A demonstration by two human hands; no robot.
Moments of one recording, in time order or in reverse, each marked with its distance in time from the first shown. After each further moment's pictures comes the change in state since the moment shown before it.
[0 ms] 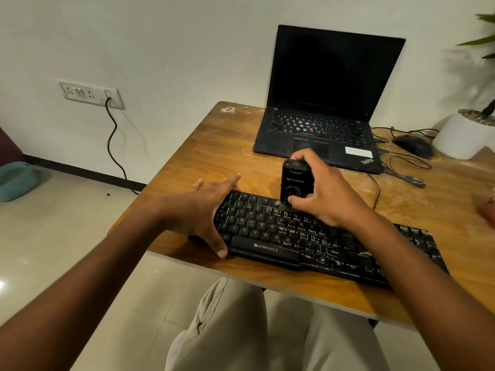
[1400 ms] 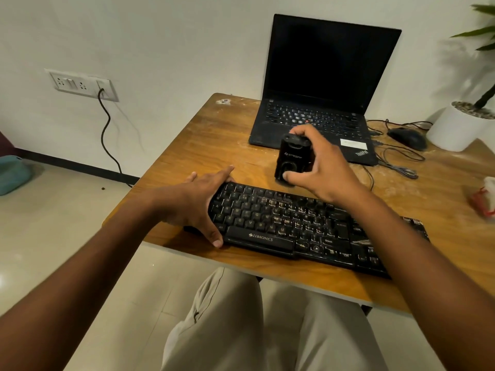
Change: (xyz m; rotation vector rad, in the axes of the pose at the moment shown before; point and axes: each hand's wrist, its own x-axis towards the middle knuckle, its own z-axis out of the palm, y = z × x) left_hand -0.006 0.009 0.000 -0.072 0.013 -0.063; right_hand 0.009 -0.004 -0.010 0.129 0.089 -0.031
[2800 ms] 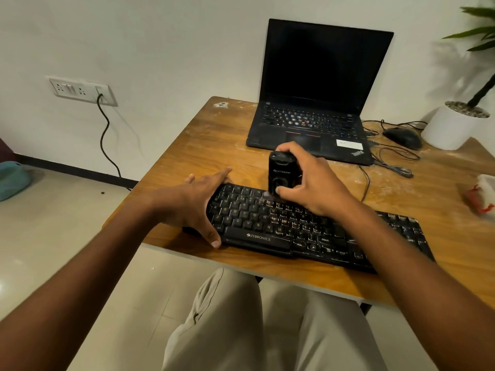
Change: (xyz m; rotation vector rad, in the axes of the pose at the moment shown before) left_hand 0.001 -0.002 0.000 -0.005 0.011 0.006; right_hand -0.010 0.007 0.013 -0.113 -0.070 -0.008
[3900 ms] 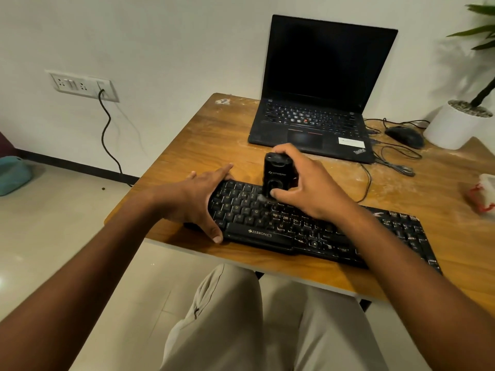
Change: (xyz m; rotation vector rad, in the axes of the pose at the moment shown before) left_hand -0.005 0.004 0.000 -0.034 -0.001 -0.010; right_hand -0.008 -0.010 0.009 0.061 -0.039 -0.022
